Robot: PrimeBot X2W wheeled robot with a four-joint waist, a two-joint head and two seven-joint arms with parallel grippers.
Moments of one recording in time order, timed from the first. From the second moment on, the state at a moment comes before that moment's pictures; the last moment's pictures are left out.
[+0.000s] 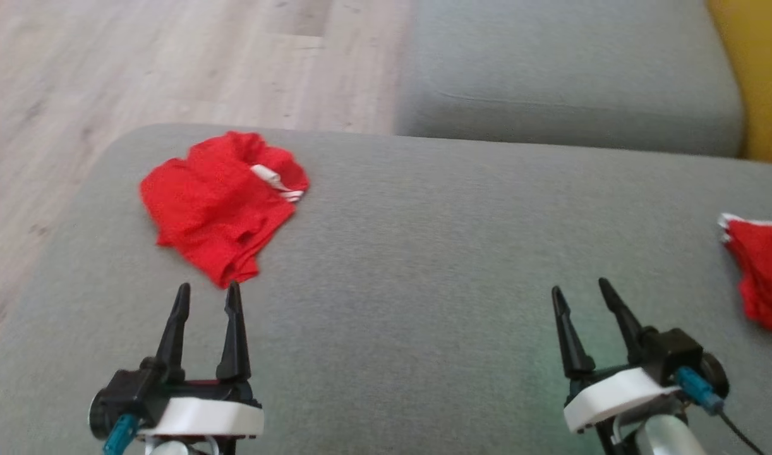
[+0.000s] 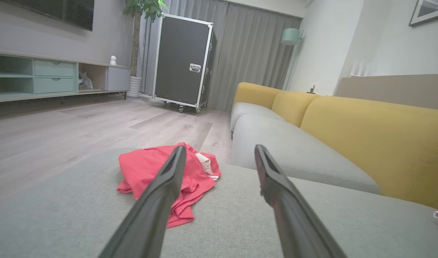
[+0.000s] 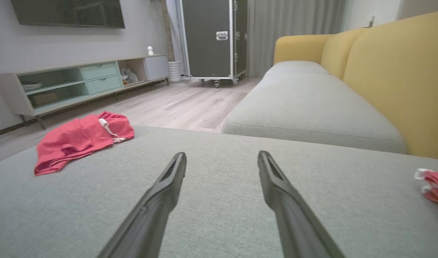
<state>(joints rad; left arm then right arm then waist) -0.01 0.05 -0.12 0.21 -0.27 -0.08 -0.26 -0.04 -0.05 0.11 0.38 0.08 0.13 -0.25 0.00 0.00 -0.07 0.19</state>
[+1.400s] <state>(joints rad) -0.42 0.17 -0.25 0.56 -0.19 -0.13 -0.01 -0.12 -0.05 0.16 0.35 0.08 0.13 -0.25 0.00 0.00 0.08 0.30</state>
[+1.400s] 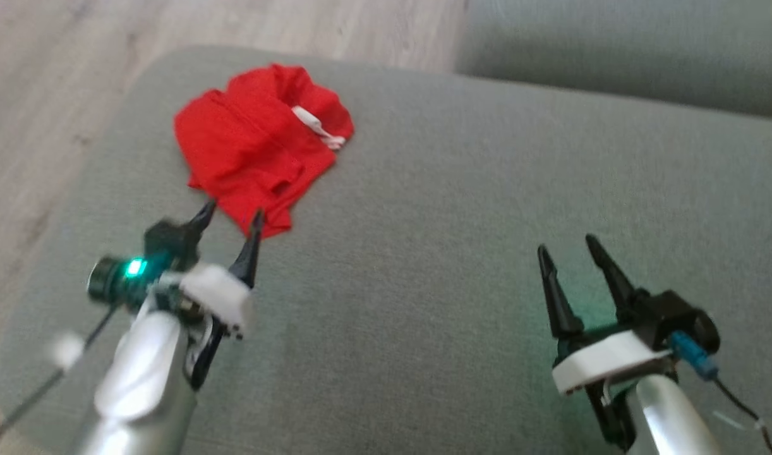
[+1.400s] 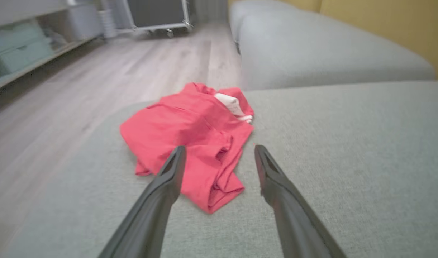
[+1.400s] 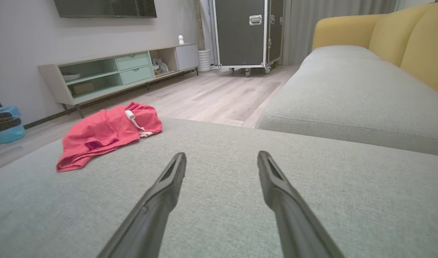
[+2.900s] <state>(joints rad) -0.85 0.28 -0.72 1.03 -0.63 -0.13 -0.15 -0.23 -0.05 0.13 0.32 0.03 0.13 -0.25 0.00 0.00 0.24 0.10</state>
